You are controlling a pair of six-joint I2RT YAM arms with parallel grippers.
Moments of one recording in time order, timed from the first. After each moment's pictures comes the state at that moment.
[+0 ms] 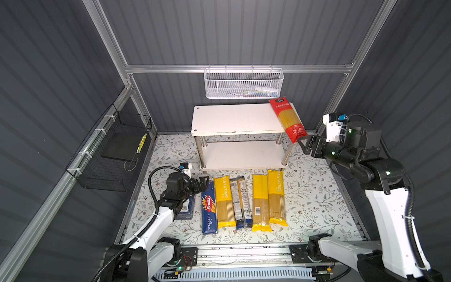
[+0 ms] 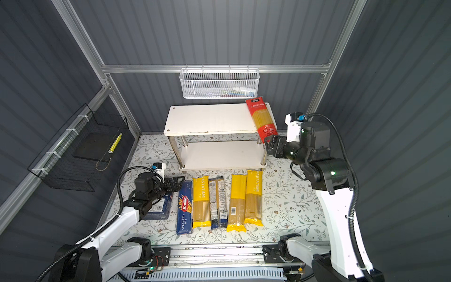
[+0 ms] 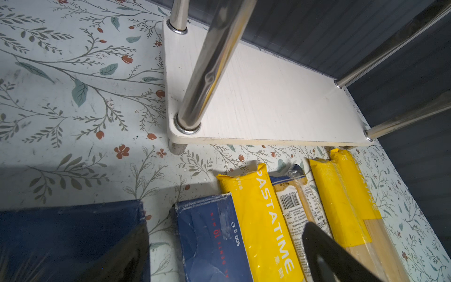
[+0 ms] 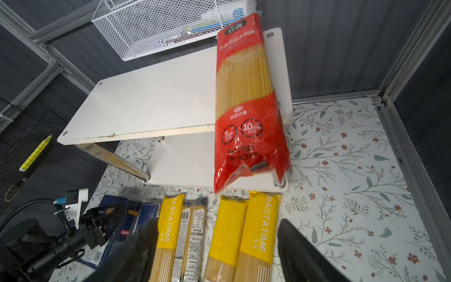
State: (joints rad) left arm -0.20 1.05 0.45 0.08 0.29 -0.35; right arm 0.19 1.12 1.67 -1.03 -0.17 0.29
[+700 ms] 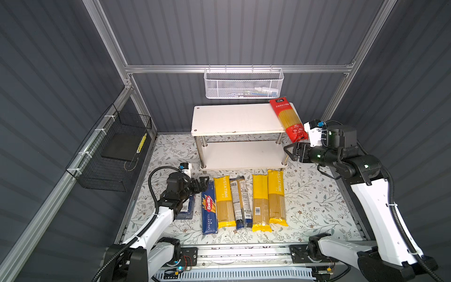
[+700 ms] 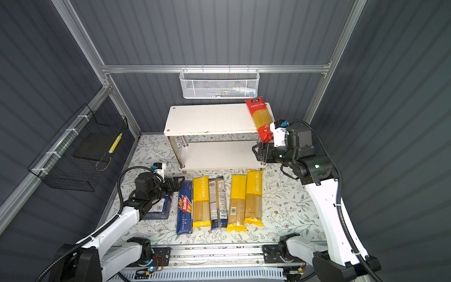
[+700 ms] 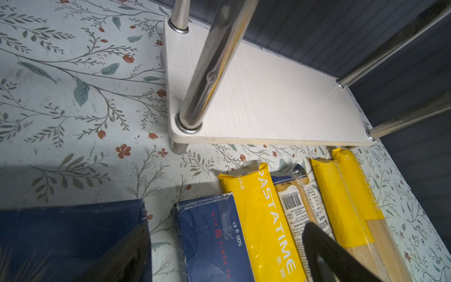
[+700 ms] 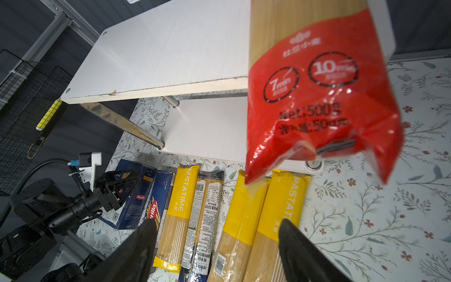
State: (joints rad) left arm -0.20 1.05 0.45 0.08 0.29 -0.34; right arm 0.25 1.17 1.57 -0.99 -0.27 0.29
